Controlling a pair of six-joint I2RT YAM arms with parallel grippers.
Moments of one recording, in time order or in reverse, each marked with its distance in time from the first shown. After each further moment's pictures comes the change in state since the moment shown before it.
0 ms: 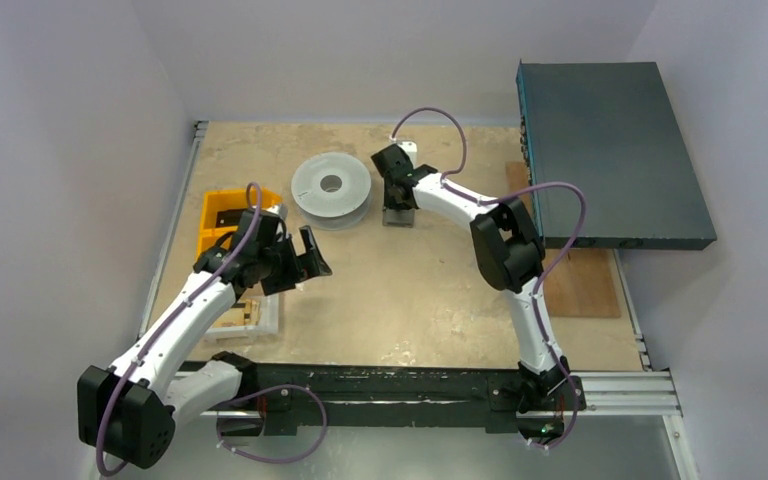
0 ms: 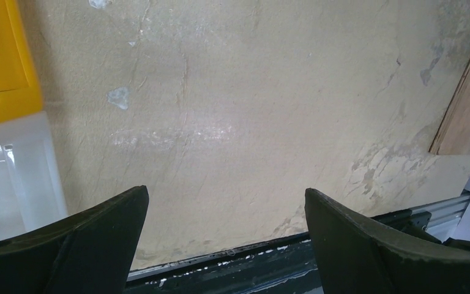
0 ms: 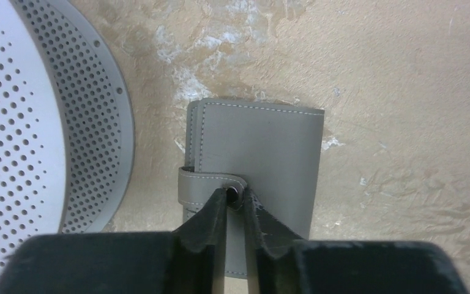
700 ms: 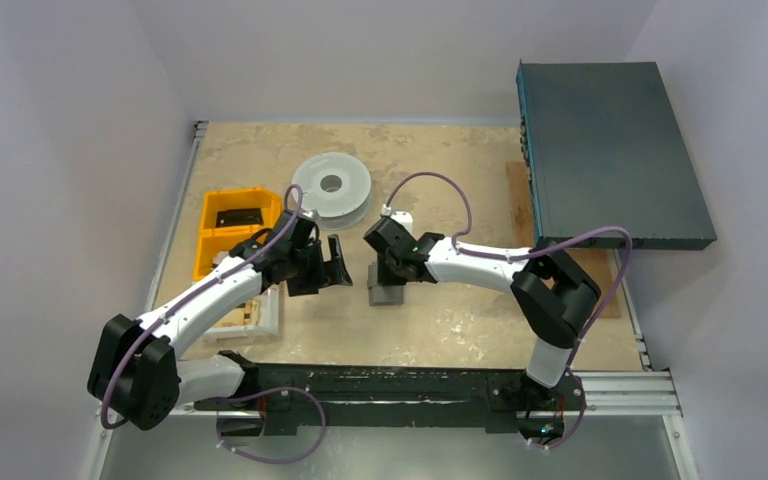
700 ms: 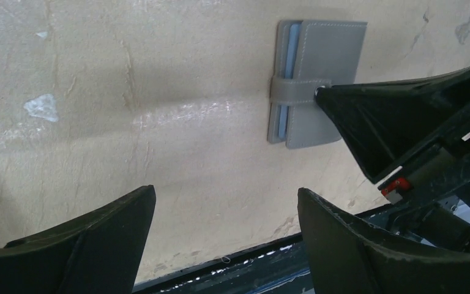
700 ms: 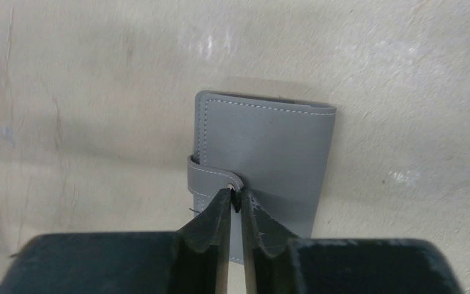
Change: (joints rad) left arm -0.158 0.186 0.000 0.116 -0.017 -0.027; right arm 0.274 -0.461 -0.644 0.100 -0.124 0.276
